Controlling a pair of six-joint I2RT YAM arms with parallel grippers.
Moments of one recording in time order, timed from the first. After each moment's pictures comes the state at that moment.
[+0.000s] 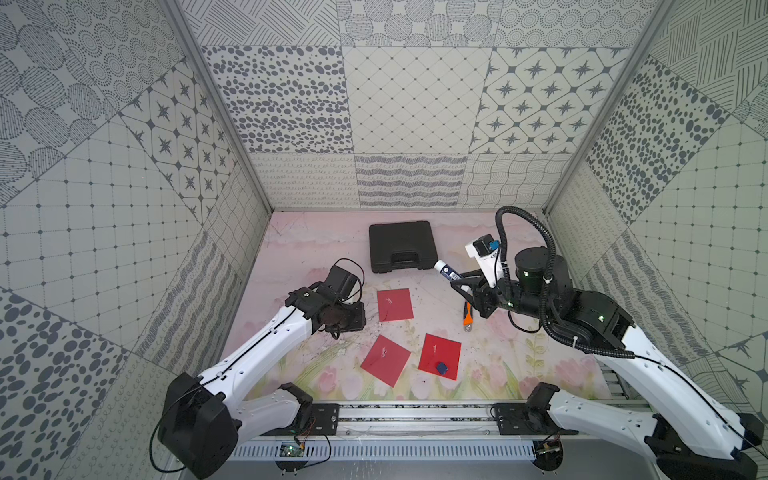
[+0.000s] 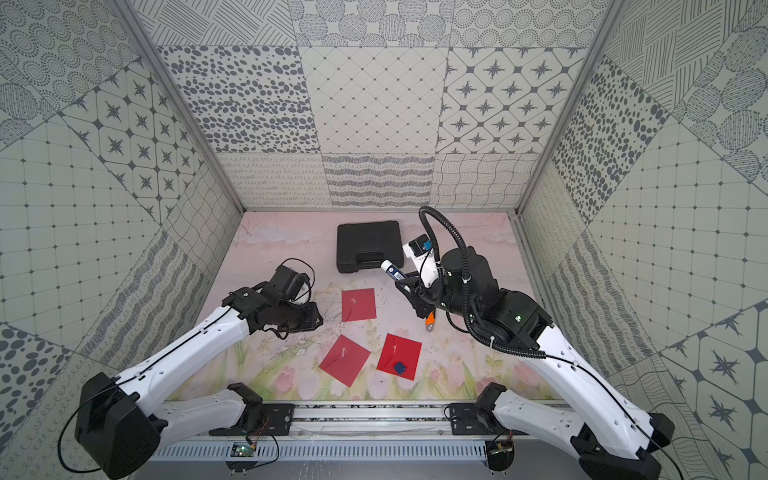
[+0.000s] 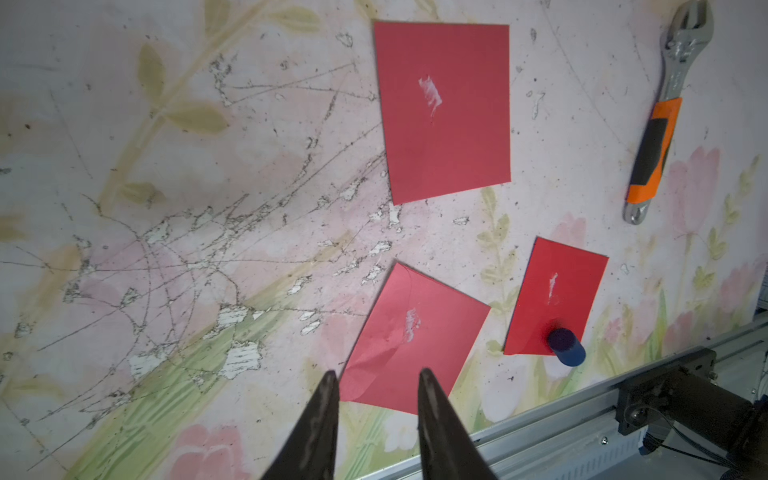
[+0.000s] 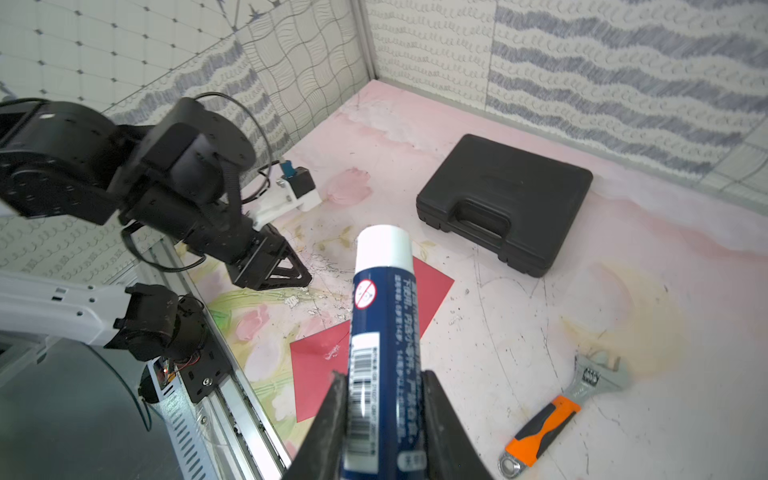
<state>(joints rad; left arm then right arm) -0.55 1.14 0.87 -0.86 0.17 -0.57 0.78 0.97 1.23 -0.79 -0.09 0.20</state>
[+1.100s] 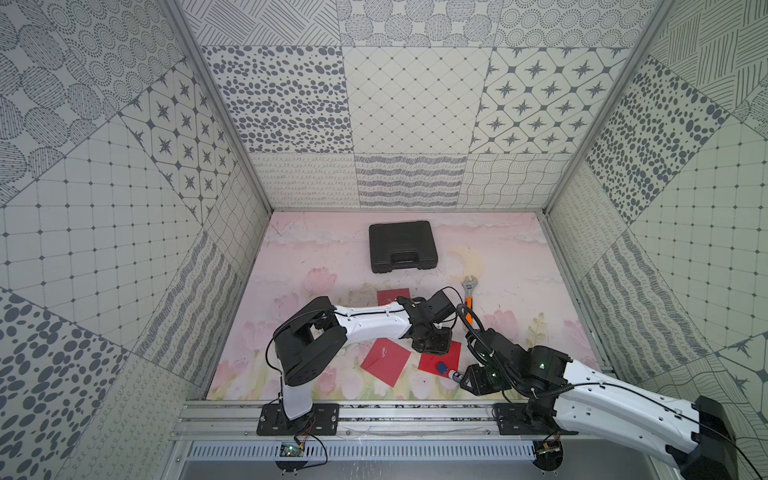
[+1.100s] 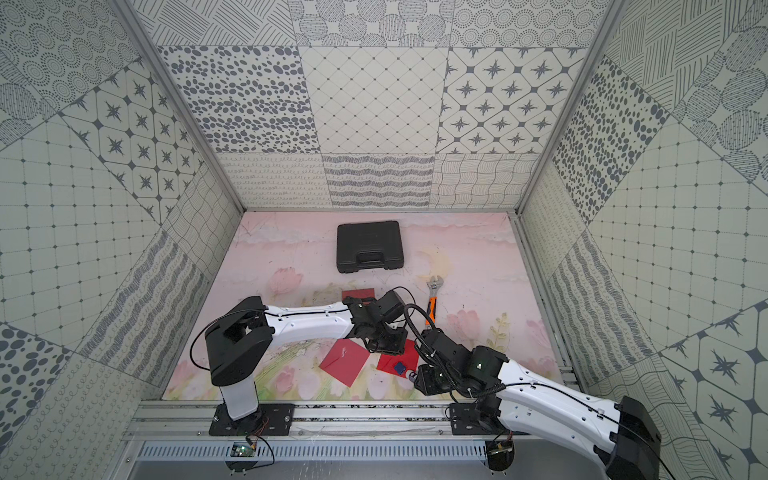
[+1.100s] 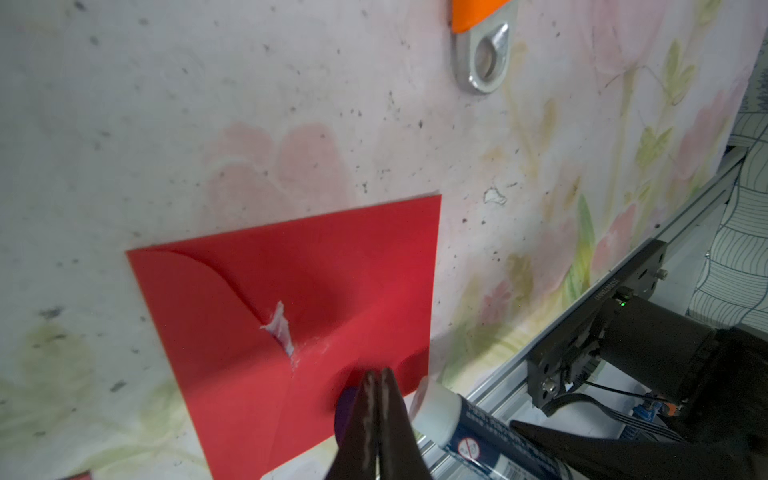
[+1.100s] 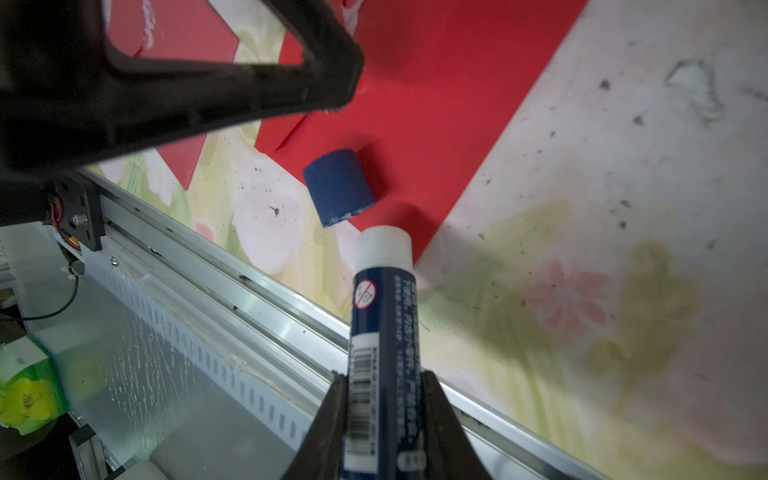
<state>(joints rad) -1.09 1.85 1.18 -0.49 0.30 -0.83 1.00 0.78 0.45 -0.75 -0.19 0.82</state>
